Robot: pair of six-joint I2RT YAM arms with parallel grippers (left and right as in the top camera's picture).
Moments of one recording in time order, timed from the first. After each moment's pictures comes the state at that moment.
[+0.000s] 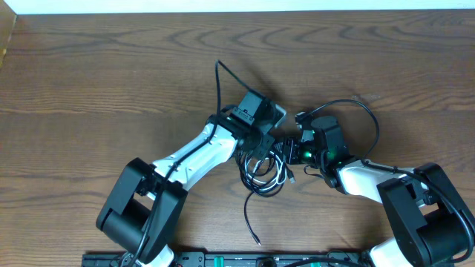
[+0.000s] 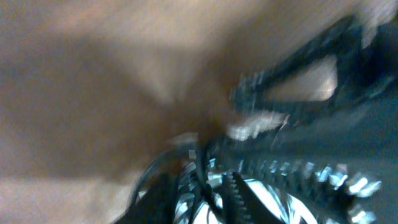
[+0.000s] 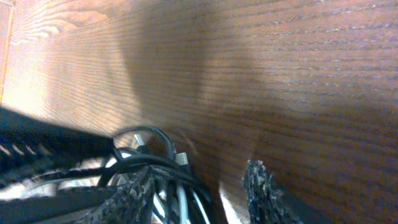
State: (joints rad) left arm -0.61 1.79 1.10 -0.48 0.23 0.05; right arm 0.40 1.71 0.54 0.38 -0.44 0.57
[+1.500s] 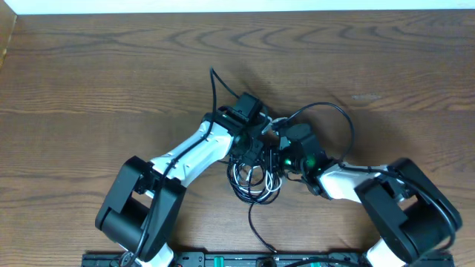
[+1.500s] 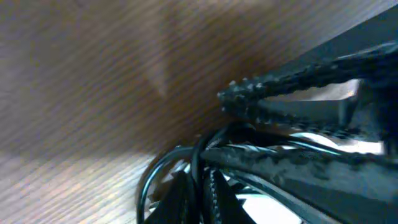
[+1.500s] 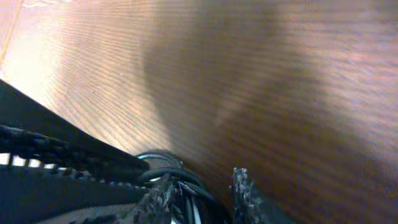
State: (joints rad) left arm -0.59 1.79 1.10 -0.65 0.20 0.00; right arm 0.58 1.78 0.56 0.47 -0.36 0.53
